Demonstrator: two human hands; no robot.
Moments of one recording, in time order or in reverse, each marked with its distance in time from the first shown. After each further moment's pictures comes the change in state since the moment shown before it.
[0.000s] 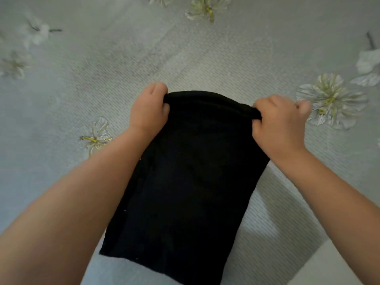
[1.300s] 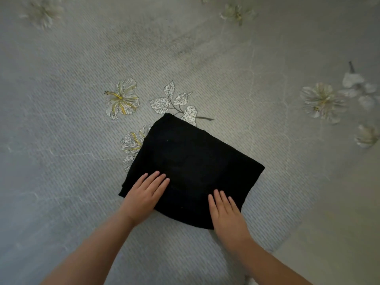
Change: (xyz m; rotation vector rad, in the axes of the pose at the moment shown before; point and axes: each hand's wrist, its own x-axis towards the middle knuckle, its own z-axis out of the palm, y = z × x) left_hand -0.303 -0.075 0.009 0.282 -0.276 0.375; right_hand -0.268 -0.099 0.039 -0.247 -0.733 -0.344
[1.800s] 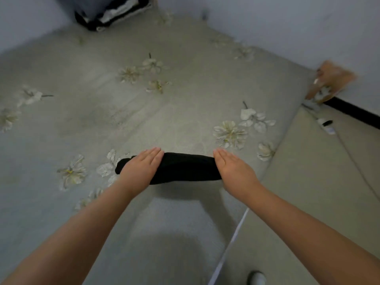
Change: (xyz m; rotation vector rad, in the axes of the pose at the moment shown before) left_hand 0.195 0.090 -0.190 0.175 0.019 0.083; right_hand -0.052 0.207 -0.179 0.025 0.256 0.140
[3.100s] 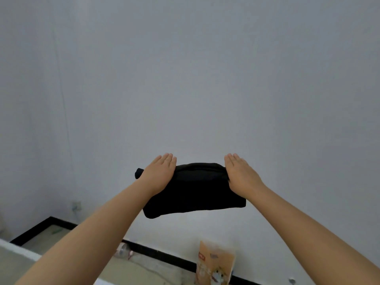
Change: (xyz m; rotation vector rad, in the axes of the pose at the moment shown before) left_hand 0.872 0.369 -0.504 0.227 0.472 0.188; right_hand 0.048 0.885 -0.449 -0.216 0.576 0.559
